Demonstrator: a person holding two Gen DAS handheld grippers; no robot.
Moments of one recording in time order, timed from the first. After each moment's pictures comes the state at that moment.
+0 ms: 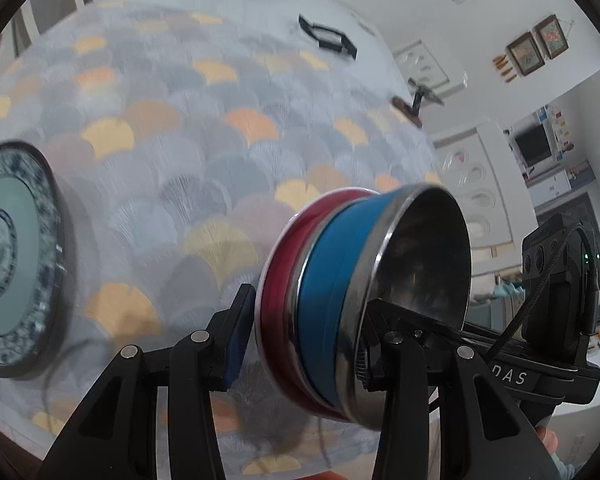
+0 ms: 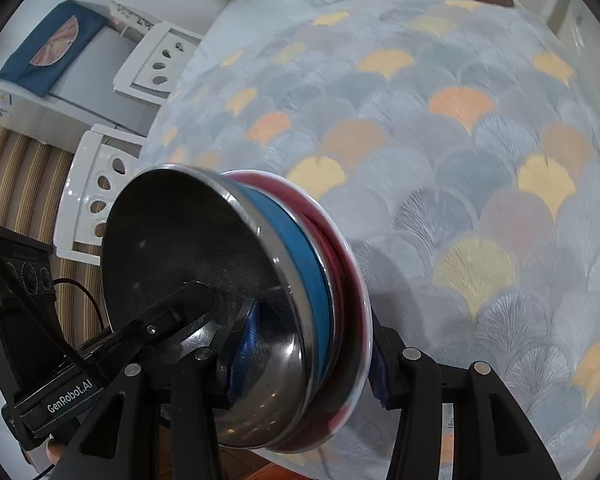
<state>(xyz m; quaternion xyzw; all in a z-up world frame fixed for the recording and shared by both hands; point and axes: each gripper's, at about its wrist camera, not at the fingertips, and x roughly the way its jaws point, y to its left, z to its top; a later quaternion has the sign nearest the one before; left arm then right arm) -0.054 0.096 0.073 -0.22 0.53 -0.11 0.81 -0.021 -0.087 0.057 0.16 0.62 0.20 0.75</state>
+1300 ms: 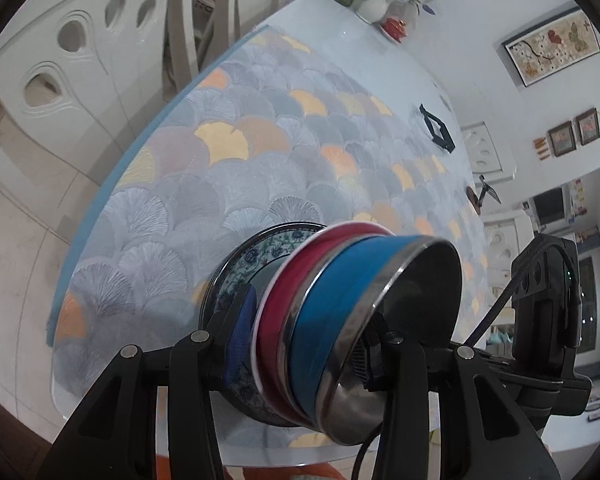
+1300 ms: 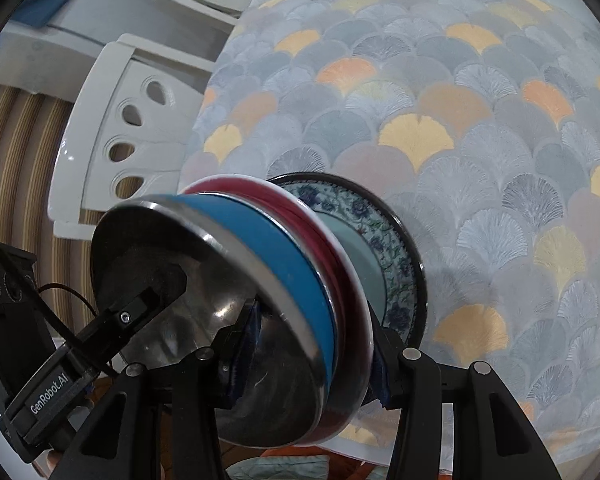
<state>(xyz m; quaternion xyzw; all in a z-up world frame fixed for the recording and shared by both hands) -0.071 0.372 0.074 -0.29 0.53 -0.05 0.80 -0.009 0.192 0.053 0.12 0.68 0.20 0.69</state>
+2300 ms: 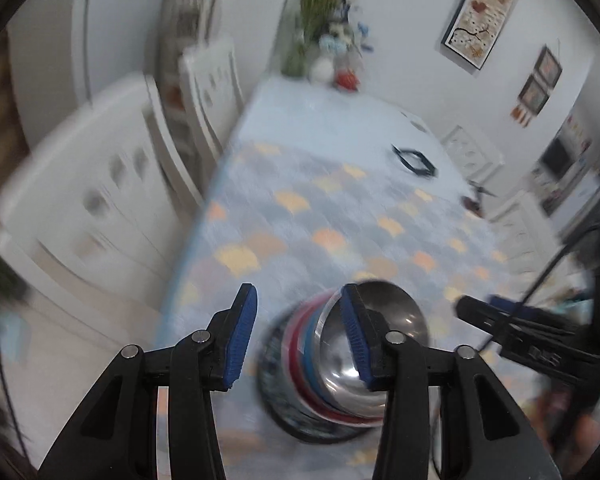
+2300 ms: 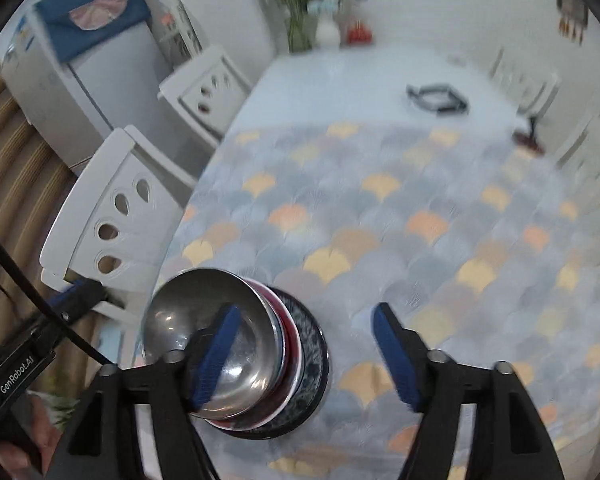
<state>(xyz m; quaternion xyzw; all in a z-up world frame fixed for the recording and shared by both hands) -0.097 0.363 0.178 -0.10 0.41 -0.02 0.91 -0.063 0.161 0.171 0.04 0.50 0.10 0.86</state>
